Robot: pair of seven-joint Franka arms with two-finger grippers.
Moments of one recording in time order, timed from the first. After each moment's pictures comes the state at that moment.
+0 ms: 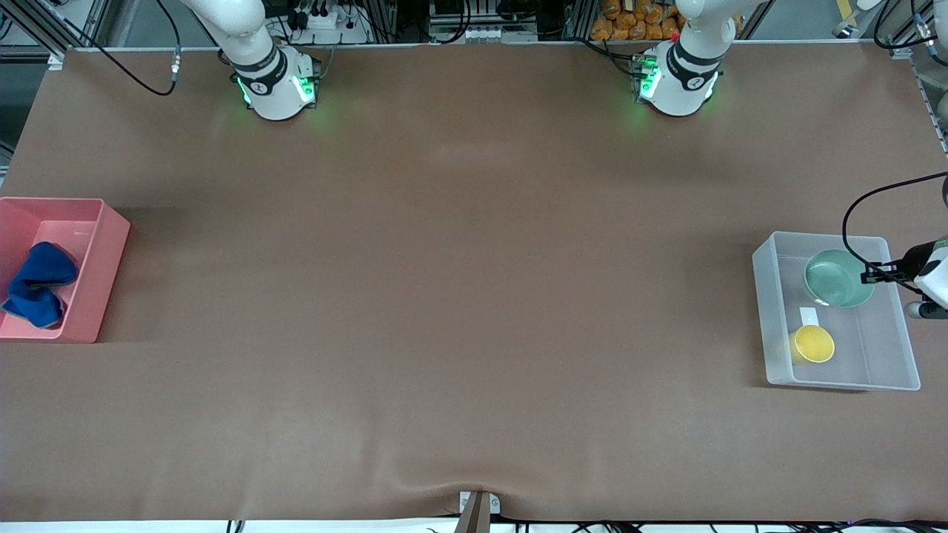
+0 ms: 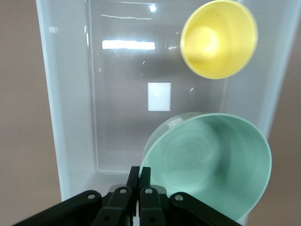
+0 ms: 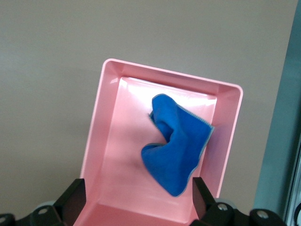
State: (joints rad) left arm 0.37 0.43 0.00 -1.74 0.06 2.05 0.37; right arm -0.80 0.38 0.11 -1.55 0.05 1.95 -0.89
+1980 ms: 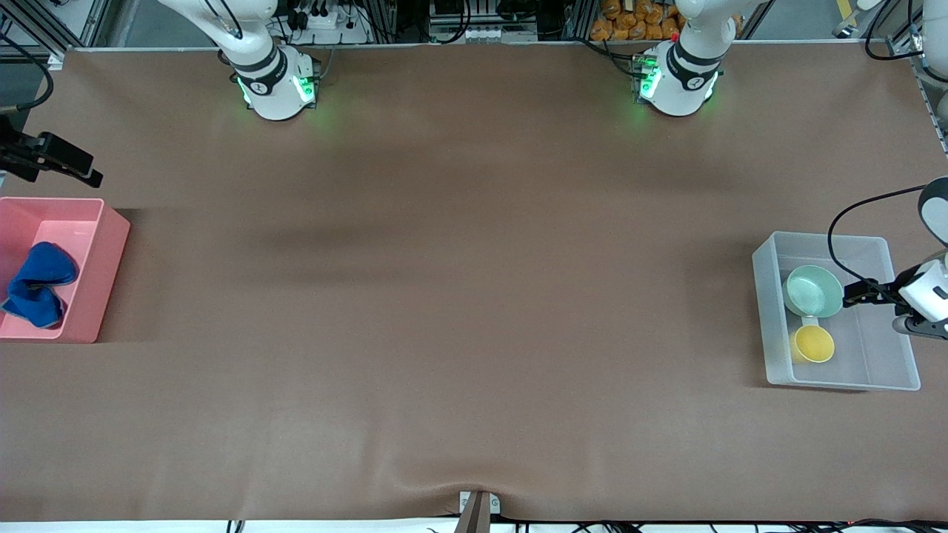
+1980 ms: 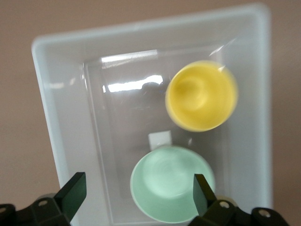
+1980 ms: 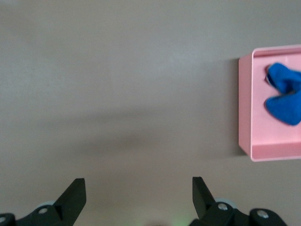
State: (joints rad) left arm 0.30 0.42 -0.01 -1.73 0.06 2.21 0.44; right arm -0.20 -0.04 0.12 -1.56 0.02 1.48 -0.01
